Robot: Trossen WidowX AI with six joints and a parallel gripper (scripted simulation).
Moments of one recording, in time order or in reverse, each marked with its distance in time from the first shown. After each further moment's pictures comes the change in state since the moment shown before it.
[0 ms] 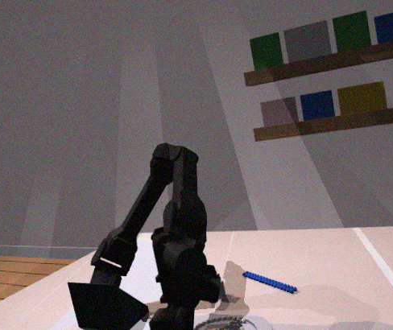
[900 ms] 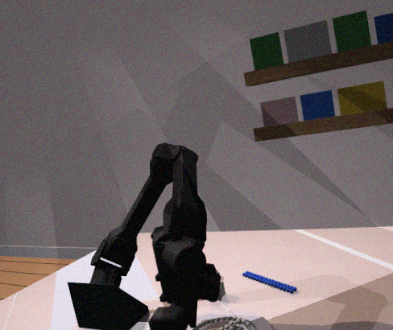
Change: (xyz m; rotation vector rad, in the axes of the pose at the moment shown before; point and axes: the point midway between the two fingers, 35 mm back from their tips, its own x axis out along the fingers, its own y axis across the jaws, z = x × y) arm -0.003 0.001 0.000 0.007 0.002 0.006
